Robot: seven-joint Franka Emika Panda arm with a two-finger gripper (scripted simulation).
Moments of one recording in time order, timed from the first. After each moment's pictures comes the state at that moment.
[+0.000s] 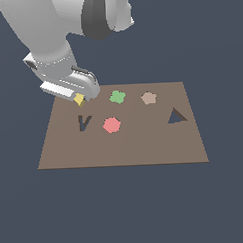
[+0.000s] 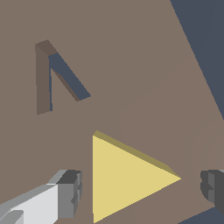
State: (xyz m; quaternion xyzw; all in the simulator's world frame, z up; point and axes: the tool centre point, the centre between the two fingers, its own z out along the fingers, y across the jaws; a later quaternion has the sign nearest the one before) arm -0.090 -0.157 0.049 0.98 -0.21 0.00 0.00
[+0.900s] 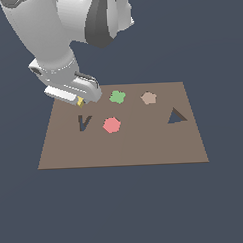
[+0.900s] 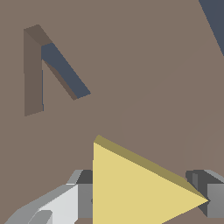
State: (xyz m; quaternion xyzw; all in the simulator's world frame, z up) arm -0.089 -0.155 0.031 0.98 -0.21 0.00 0.00
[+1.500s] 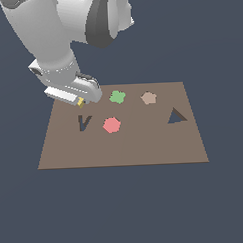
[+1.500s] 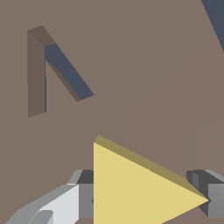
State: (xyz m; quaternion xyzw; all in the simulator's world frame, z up) arm -0.087 -0.154 0.031 0.98 -0.20 0.00 0.00
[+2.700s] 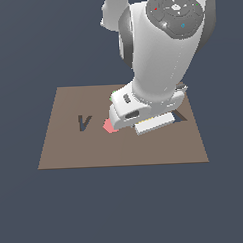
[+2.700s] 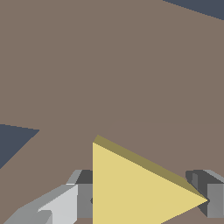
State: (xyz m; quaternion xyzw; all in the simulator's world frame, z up) arm 0.019 0.069 0.038 0.99 0.16 0.00 0.00
